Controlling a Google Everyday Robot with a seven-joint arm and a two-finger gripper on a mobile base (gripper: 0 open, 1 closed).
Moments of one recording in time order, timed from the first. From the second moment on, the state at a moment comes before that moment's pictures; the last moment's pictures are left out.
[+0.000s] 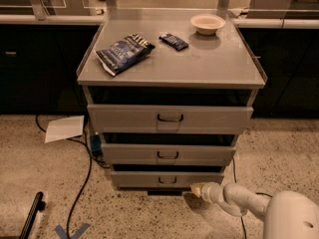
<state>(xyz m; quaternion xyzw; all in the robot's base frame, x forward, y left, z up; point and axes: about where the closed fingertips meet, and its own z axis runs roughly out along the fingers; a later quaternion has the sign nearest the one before) 0.631 -0.196 0.182 -0.20 0.89 0.20 0.35</state>
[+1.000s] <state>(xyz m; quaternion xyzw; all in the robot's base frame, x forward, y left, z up) 0.621 -0.186 0.181 -0.21 0.89 0.21 0.34</state>
